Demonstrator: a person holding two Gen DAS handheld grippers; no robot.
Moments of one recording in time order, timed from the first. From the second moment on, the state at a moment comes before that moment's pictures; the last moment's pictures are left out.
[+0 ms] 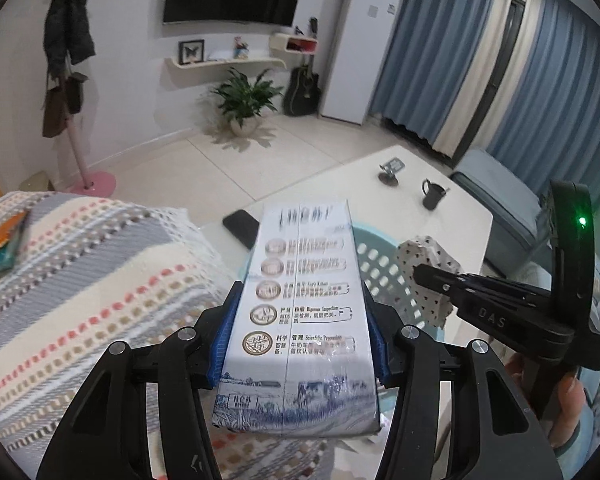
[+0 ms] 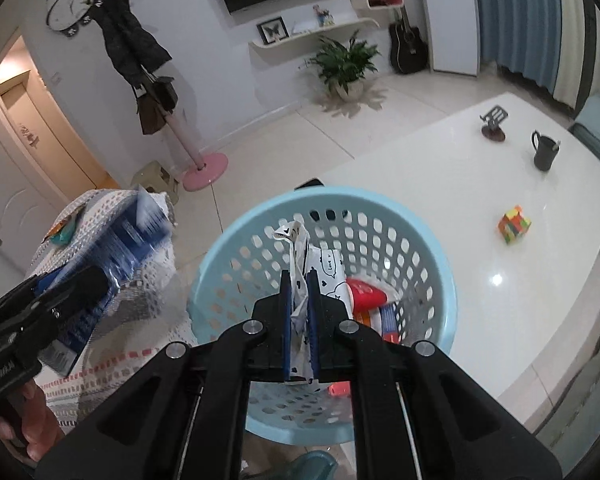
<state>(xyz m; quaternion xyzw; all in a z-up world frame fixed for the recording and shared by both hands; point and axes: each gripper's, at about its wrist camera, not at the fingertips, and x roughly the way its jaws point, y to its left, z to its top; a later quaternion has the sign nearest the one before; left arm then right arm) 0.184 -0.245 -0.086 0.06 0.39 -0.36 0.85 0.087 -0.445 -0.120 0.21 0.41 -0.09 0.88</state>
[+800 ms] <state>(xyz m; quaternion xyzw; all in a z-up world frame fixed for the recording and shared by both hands) 0.186 -0.170 -0.088 0.00 0.40 -0.33 0.85 0.103 -0.394 -0.100 0.18 0.41 -0.05 0.89</state>
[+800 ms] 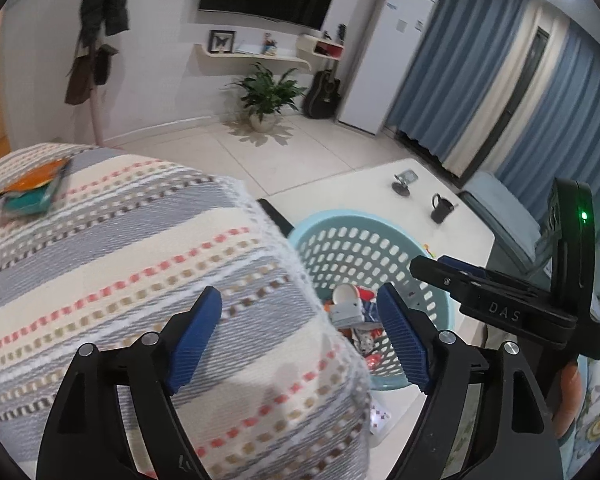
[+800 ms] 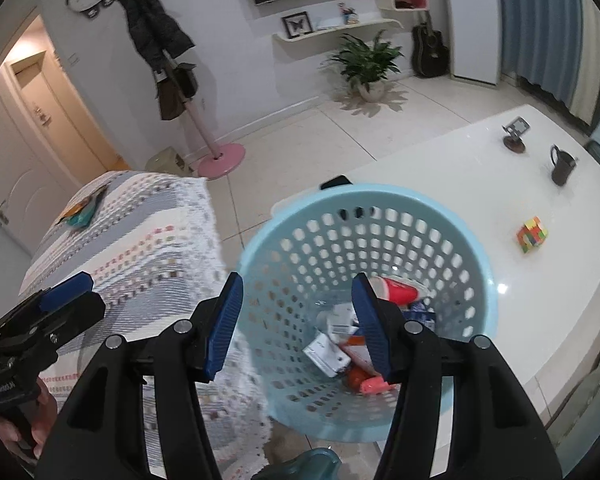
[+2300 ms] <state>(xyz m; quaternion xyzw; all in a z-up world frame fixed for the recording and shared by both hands) 0.375 0.054 -0.099 -0.22 0.43 -0.20 0.85 0.226 -0.169 -0.091 0.03 0.36 0.12 0.93</state>
